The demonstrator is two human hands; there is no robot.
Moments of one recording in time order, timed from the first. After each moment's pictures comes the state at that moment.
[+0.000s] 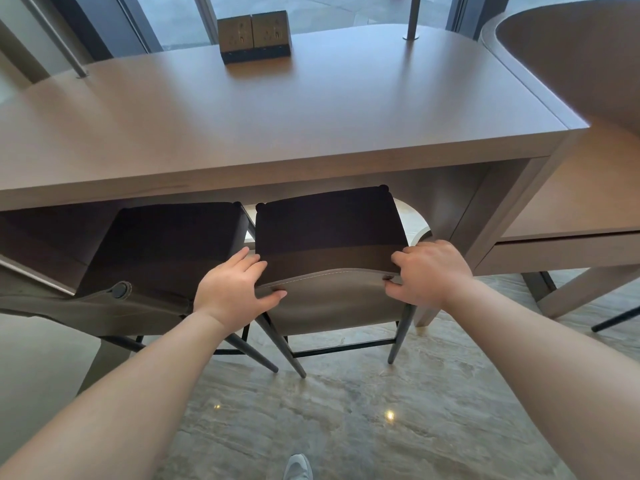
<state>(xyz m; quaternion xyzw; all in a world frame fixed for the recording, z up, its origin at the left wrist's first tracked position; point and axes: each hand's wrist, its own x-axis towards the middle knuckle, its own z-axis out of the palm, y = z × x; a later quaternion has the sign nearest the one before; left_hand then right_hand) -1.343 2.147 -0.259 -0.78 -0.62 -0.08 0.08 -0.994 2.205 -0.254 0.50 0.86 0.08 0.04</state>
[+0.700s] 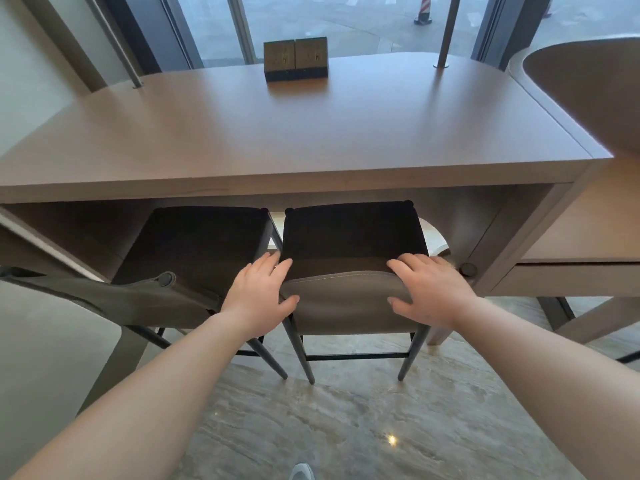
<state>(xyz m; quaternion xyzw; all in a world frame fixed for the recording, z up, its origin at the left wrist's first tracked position) -1.346 2.125 -0.236 -0.74 -0.67 -0.01 -0.03 -1.021 2.184 -0.245 0.47 0.88 0.00 0.00</state>
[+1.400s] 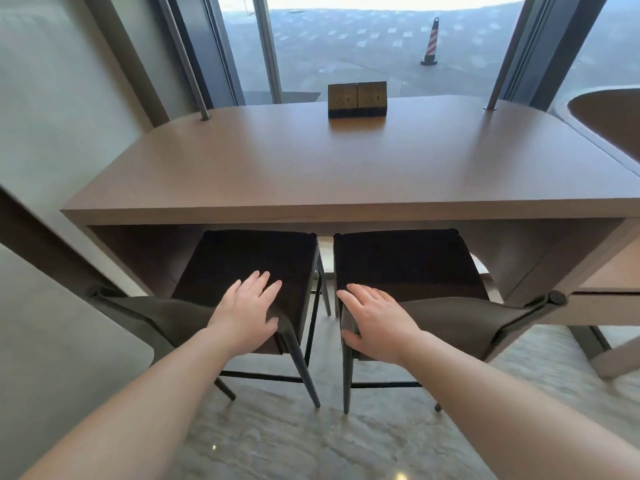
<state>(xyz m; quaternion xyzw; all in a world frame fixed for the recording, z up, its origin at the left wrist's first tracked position) -1.540 2.100 -0.217 -0.74 -0.67 0.05 0.00 -1.259 2.135 -0.230 0.42 0.90 -0.09 -0.05</state>
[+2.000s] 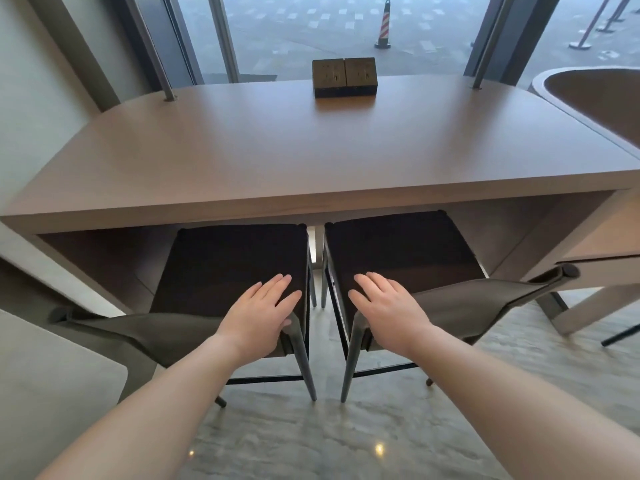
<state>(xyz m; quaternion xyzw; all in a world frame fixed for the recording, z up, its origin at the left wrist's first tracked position) -1.585 2.122 -0.254 -0.86 -0.50 -0.02 0.02 -1.303 2.136 -0.240 0.45 0.89 0.04 0.04</state>
